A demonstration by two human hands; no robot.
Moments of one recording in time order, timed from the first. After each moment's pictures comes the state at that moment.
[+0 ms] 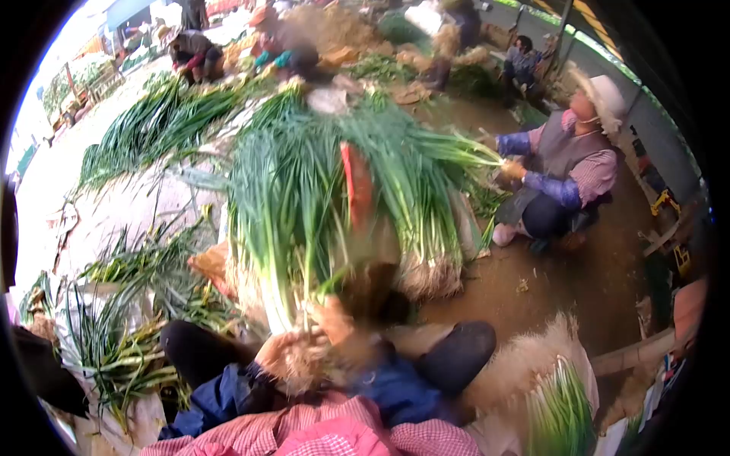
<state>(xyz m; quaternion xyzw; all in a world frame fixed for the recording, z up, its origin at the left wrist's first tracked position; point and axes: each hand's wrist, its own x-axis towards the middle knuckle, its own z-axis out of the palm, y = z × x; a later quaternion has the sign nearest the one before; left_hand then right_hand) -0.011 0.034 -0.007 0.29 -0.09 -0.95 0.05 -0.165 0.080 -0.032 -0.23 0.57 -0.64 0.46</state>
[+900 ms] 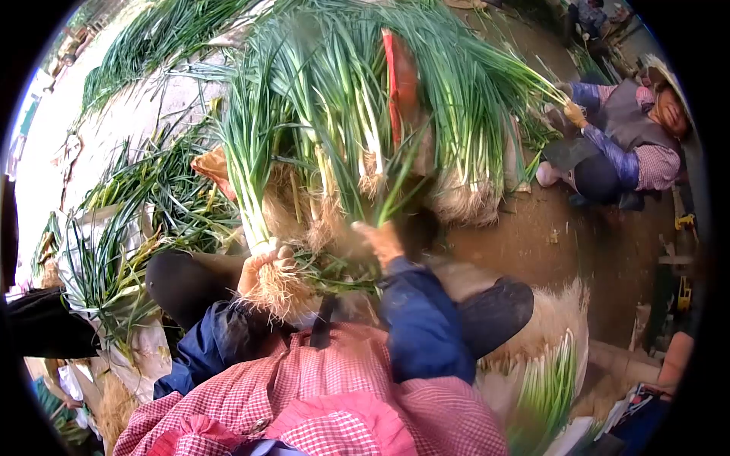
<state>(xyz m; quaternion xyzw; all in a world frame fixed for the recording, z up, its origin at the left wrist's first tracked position) 0.013 0.011 -0.030 0.28 0.02 -0.93 0.26 -0.222 0.093 -0.124 -0.10 0.75 -0.43 0.49</state>
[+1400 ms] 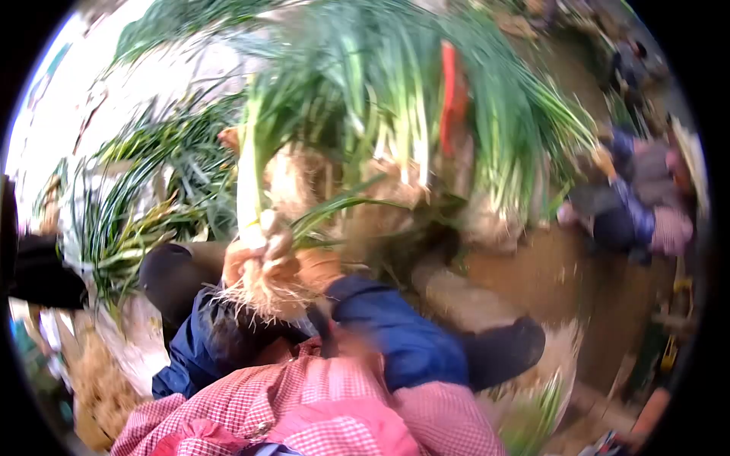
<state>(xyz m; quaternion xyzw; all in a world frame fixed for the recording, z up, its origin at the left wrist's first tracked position) 0.031 -0.016 0.034 0.10 -0.10 -0.94 0.29 -0.132 0.046 -0.158 -0.58 0.71 0.02 0.39</state>
